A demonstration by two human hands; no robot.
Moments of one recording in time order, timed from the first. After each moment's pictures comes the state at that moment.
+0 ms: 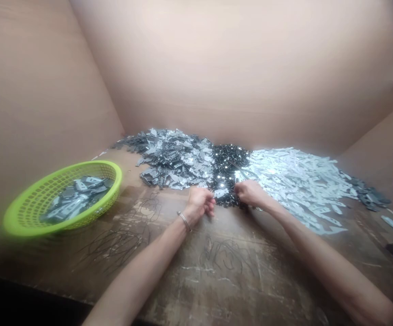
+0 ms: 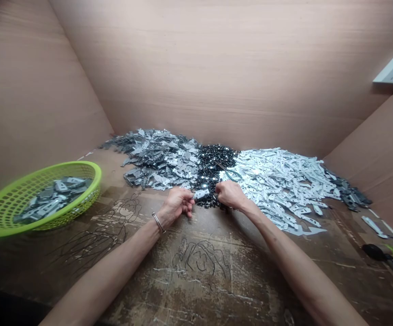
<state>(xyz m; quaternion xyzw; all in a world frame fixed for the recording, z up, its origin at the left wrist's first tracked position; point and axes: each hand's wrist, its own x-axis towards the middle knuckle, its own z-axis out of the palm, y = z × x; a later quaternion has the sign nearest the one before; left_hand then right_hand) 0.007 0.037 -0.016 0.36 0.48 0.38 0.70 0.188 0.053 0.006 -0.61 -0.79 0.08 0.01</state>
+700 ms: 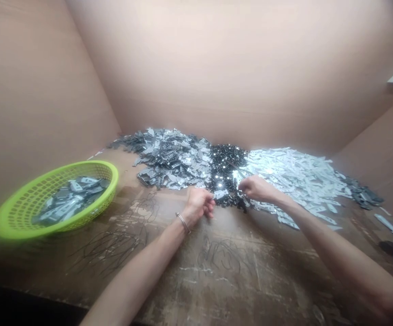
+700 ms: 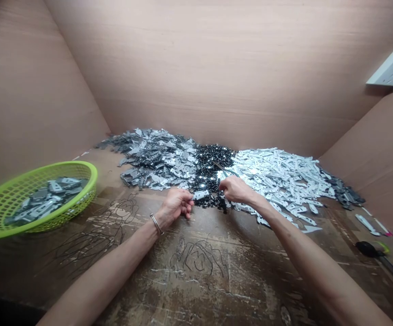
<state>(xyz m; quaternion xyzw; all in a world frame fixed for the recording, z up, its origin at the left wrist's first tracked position) 0.007 0.036 -0.021 0.37 0.47 0.38 0.71 0.210 0.051 0.028 -0.57 -0.80 0.17 0.07</state>
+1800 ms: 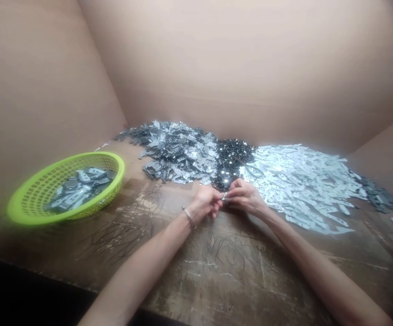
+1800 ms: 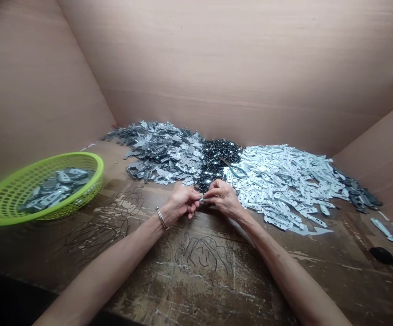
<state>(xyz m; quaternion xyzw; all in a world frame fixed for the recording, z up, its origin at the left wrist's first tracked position) 0.009 0.032 -0.006 0.36 0.46 0.25 0.77 0.164 0.023 -0.004 -0.49 -0.76 0.28 0.31</state>
